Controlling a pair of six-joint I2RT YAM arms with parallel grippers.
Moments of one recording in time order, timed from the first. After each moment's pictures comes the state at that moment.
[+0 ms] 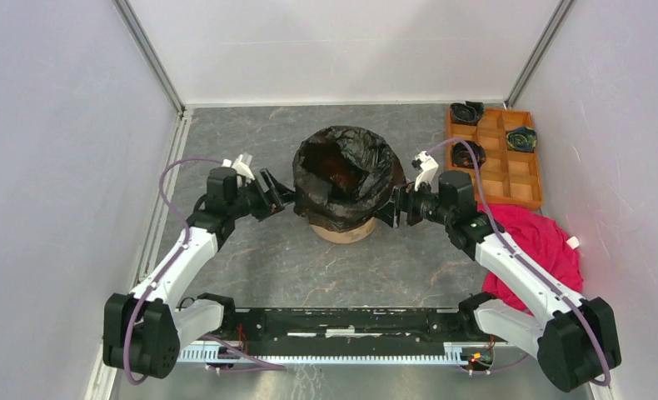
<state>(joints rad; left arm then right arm) -0.17 1.07 0.64 -0.15 0.49 -0.74 0.38 1.02 0.64 -0.10 -0.46 0.30</state>
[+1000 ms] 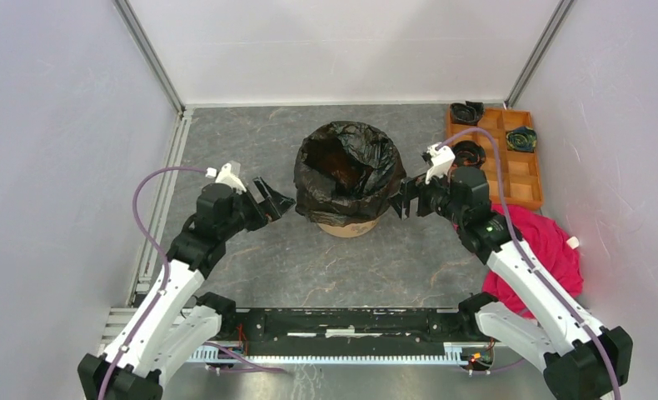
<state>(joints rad) -0.34 0.79 0.67 -0.39 0.14 -0.75 0.41 0.91 0.76 -0.28 -0.17 0.12</state>
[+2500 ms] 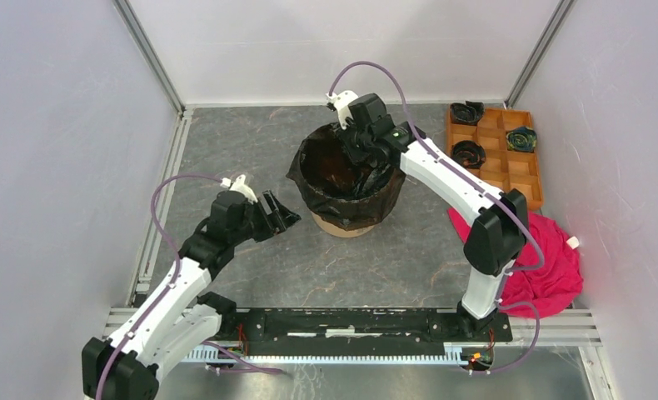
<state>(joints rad) -0.40 0.82 0.56 -0.32 0.20 -0.76 0.64 1.81 1.71 -0.56 0.02 -0.06</state>
